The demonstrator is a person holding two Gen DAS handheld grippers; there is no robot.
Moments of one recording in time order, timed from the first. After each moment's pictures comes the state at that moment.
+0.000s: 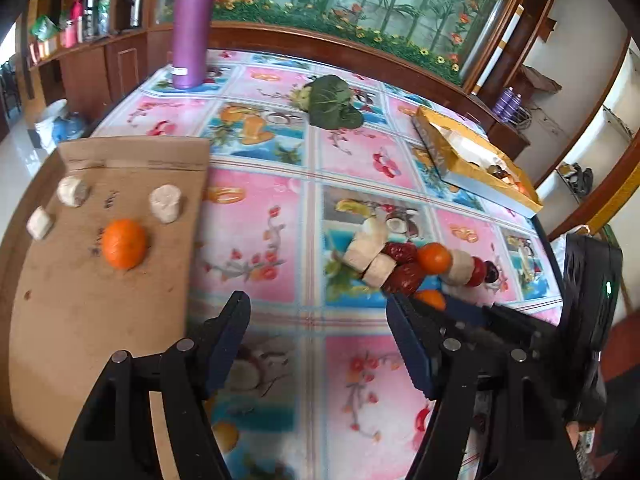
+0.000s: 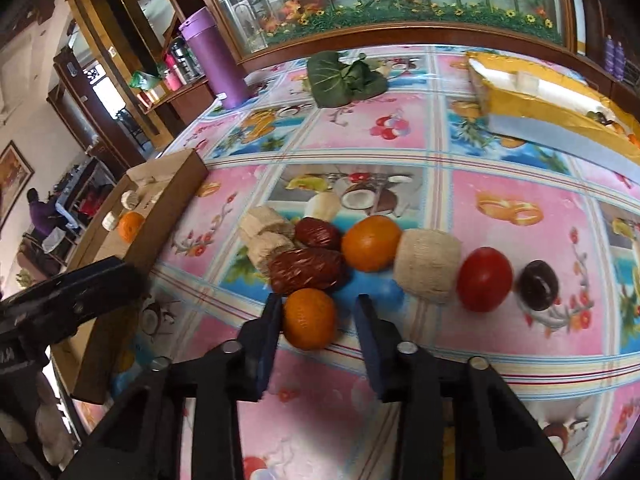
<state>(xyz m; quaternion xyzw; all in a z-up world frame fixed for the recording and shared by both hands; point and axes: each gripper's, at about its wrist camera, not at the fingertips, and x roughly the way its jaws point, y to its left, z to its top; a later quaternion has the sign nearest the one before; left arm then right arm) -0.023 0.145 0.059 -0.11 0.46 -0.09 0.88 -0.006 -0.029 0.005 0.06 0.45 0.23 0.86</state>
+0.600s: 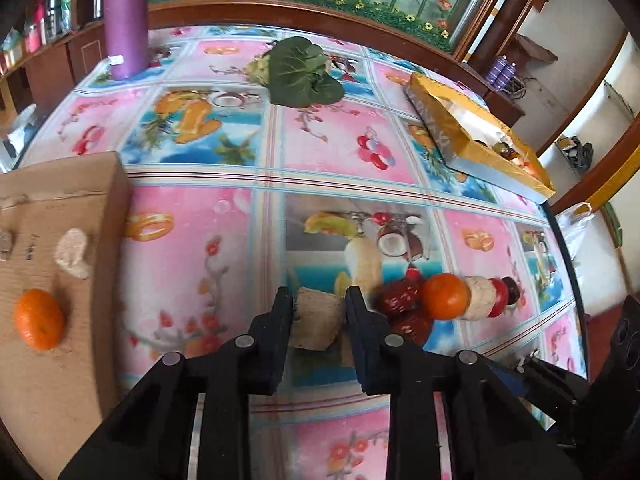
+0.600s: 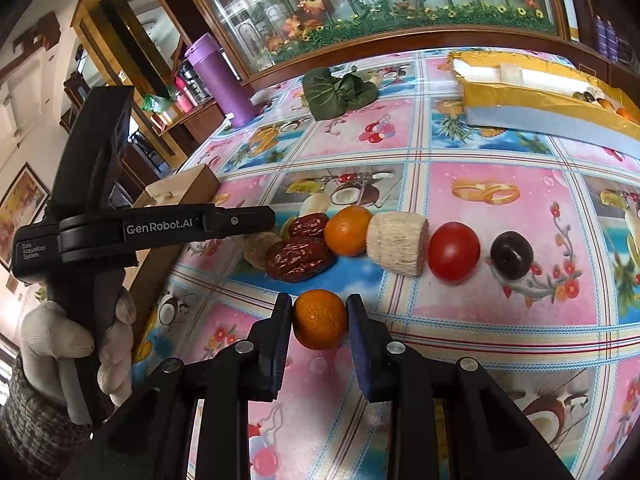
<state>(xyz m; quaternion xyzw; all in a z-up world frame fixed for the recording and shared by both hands) 0.042 0.113 0.020 -0.08 0.50 -0.11 0.86 -0.026 -0.056 0.008 0.10 0.43 0.24 0.87</state>
